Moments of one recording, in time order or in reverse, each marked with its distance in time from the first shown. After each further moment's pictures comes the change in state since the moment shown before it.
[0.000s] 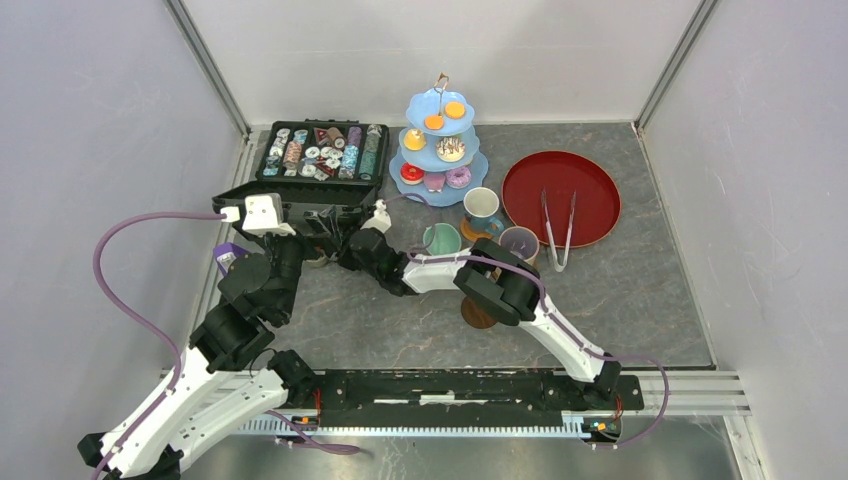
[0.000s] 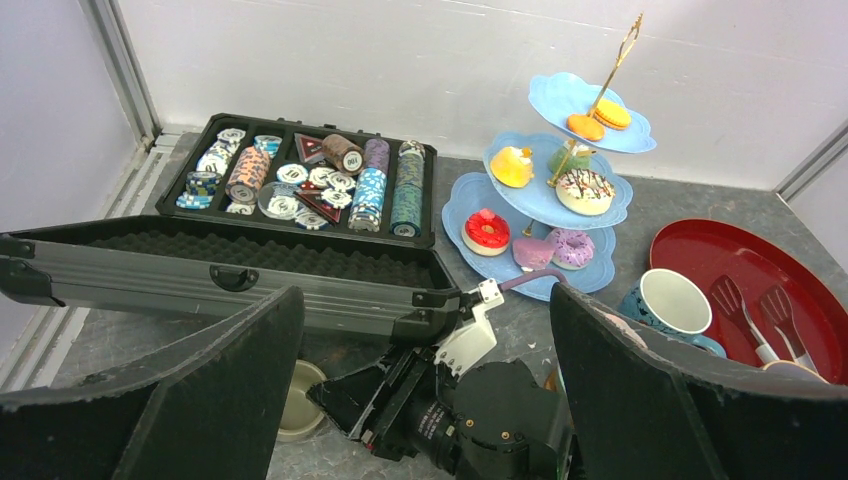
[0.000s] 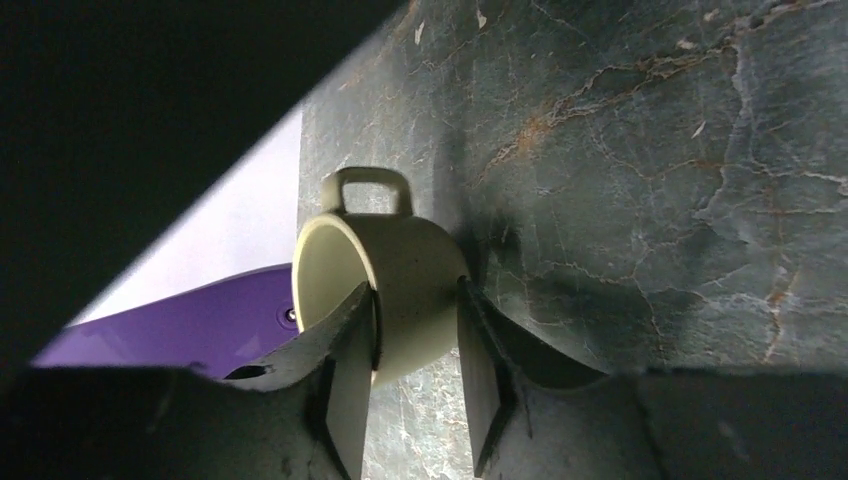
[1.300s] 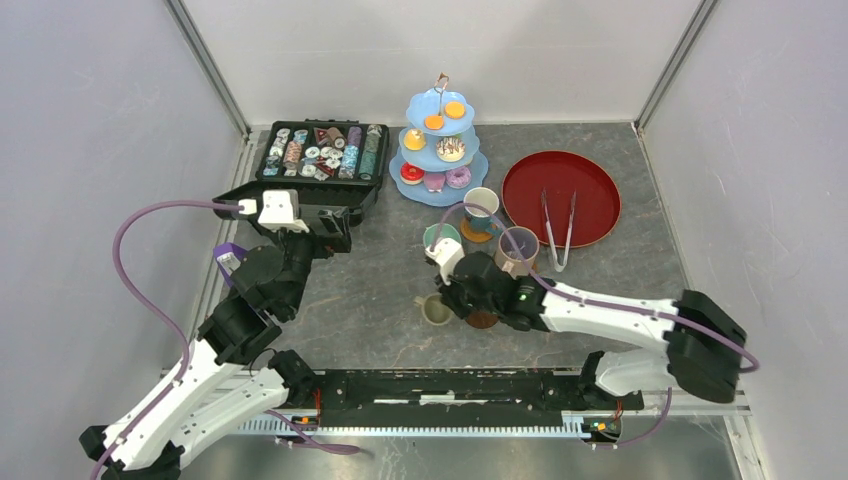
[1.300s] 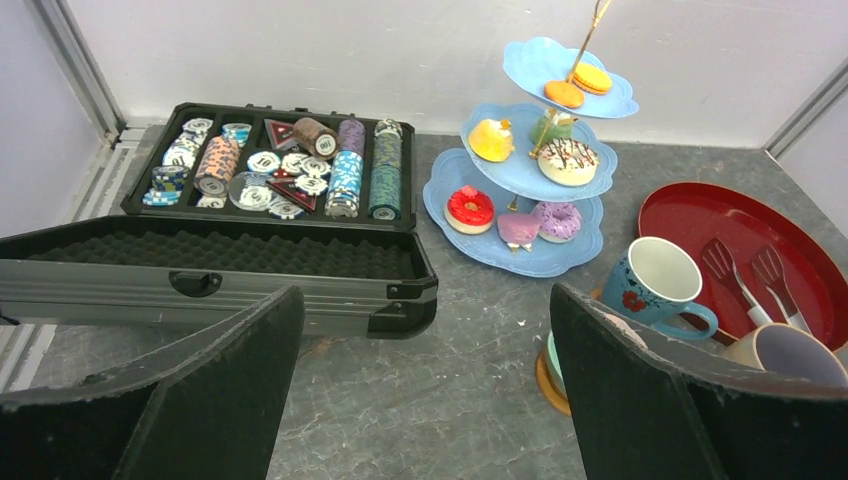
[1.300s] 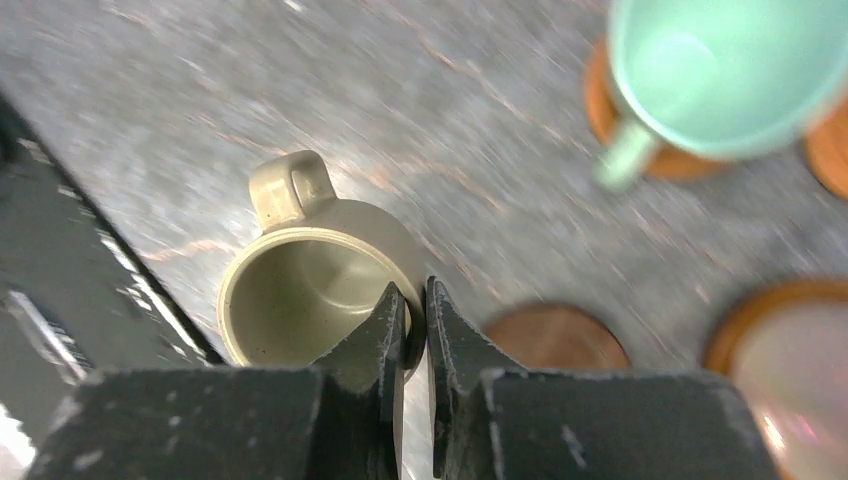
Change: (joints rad) left arm 0.000 0.049 0.000 -0.002 0.060 -0.001; right arm 0.001 -1.100 -0.869 -0.562 -0.195 -1.004
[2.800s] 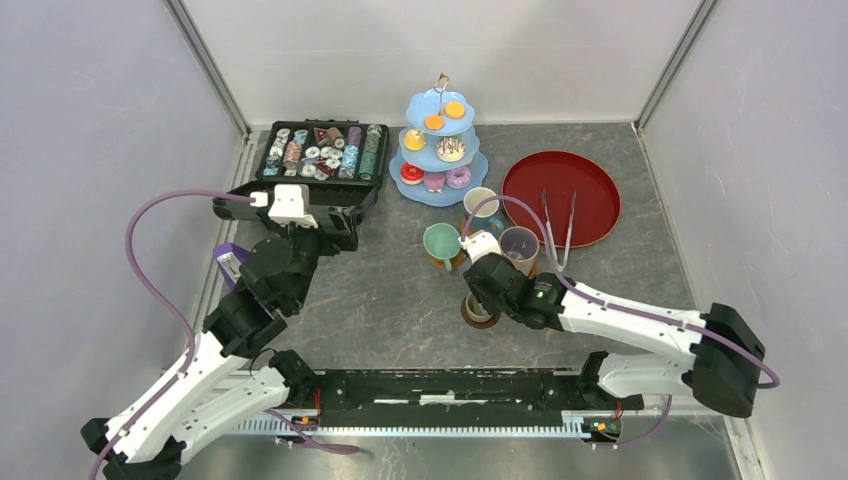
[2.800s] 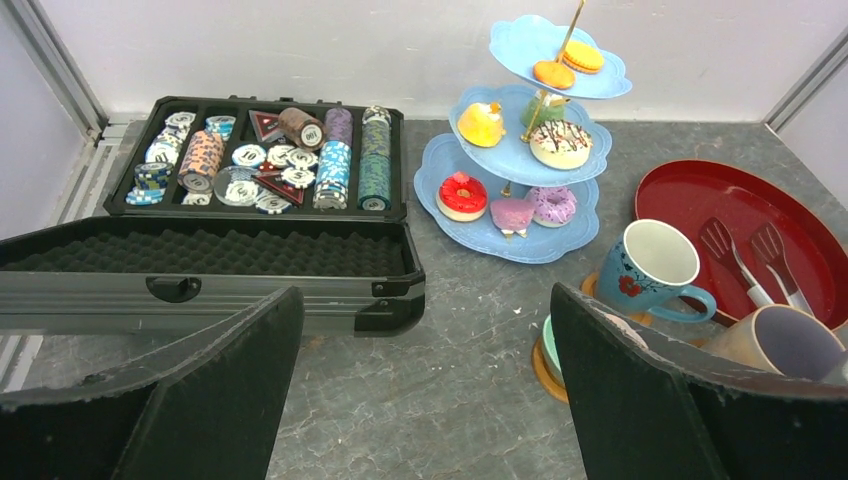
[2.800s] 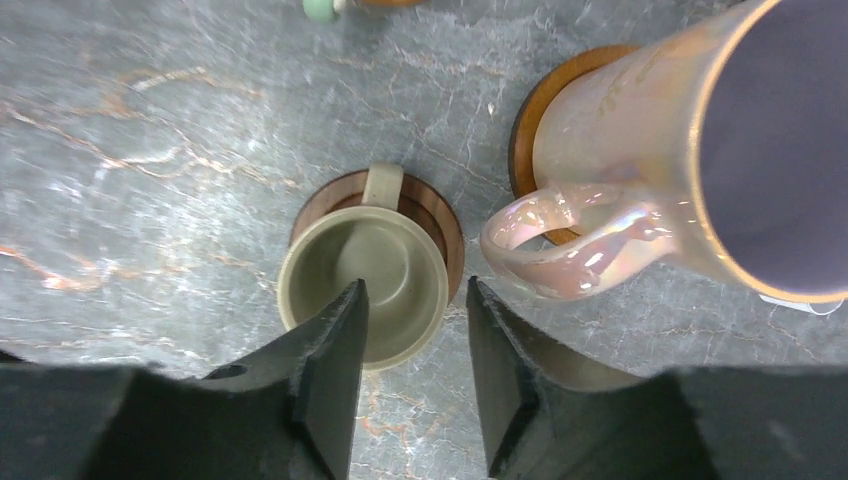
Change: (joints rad) left arm 0.001 0.054 0.016 -0.008 0.037 0.000; right arm -0.035 -0.127 -0.021 -0.405 0.354 0.161
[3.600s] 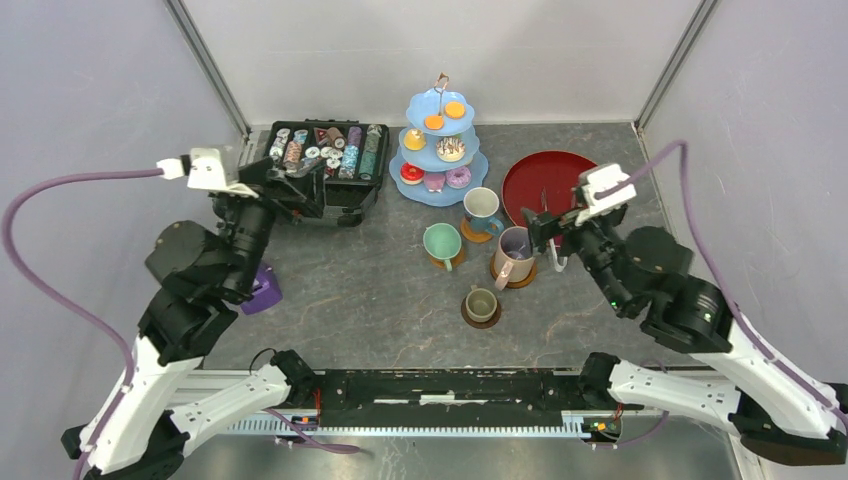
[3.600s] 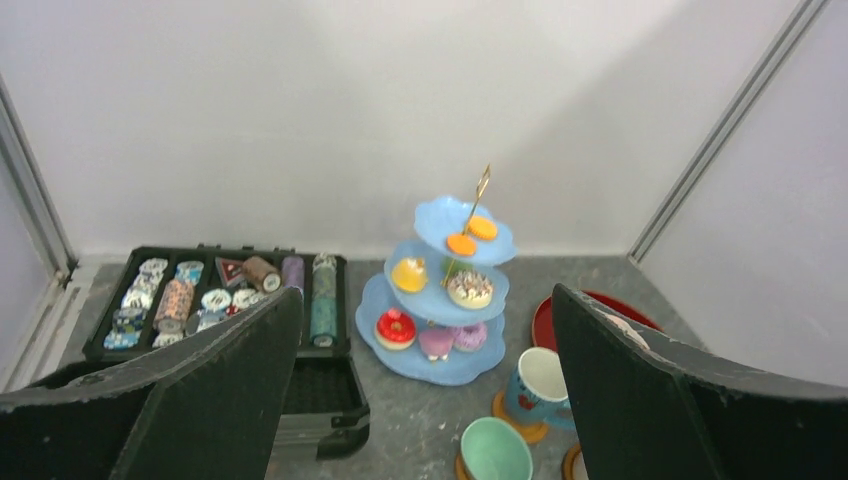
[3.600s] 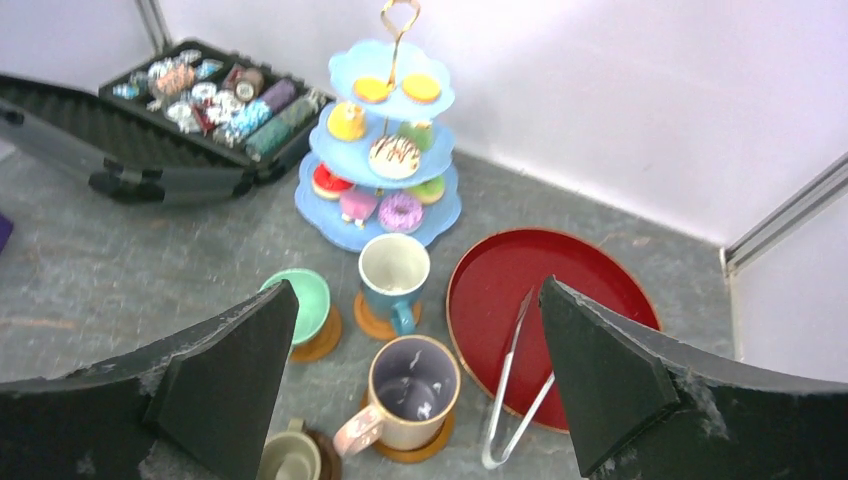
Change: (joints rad) left arm 0.000 0.096 0.449 -0.106 0.088 0.039; right arm 0.000 -0.436 0.474 -0.038 0.233 -0.406
